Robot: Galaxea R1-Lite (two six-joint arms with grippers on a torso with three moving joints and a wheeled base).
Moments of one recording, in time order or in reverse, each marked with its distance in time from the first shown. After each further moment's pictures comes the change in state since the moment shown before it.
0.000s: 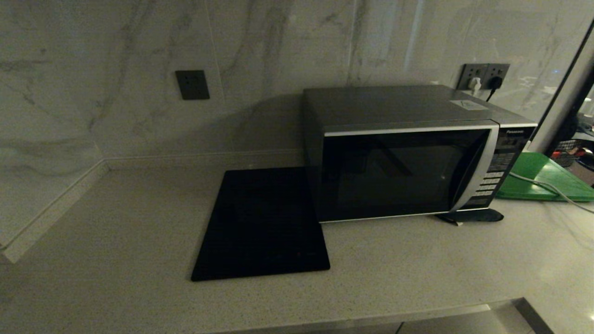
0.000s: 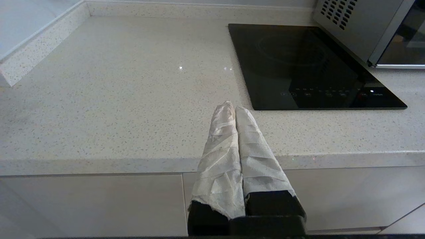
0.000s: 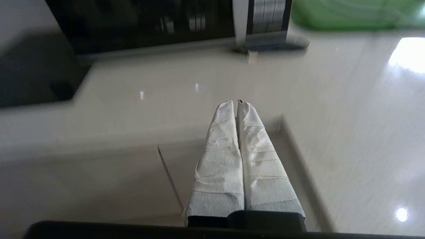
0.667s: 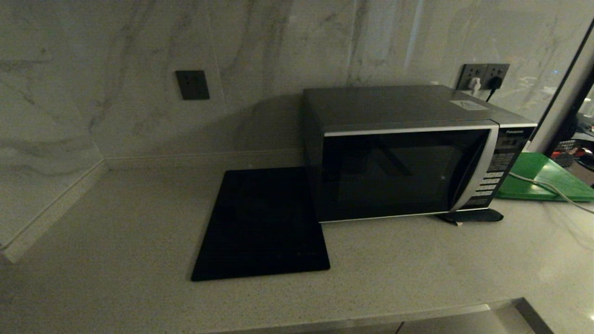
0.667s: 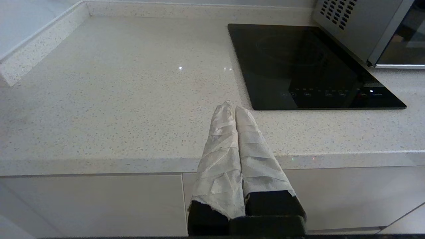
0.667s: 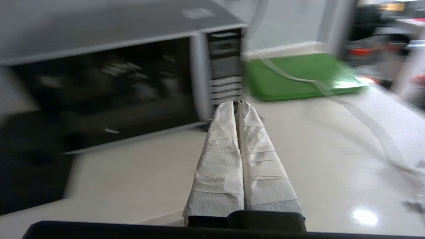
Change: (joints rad) left arm 0.000 0.000 0.000 0.000 0.000 0.000; right arm -0.001 0.463 -0.657 0.140 -0.183 -0.015
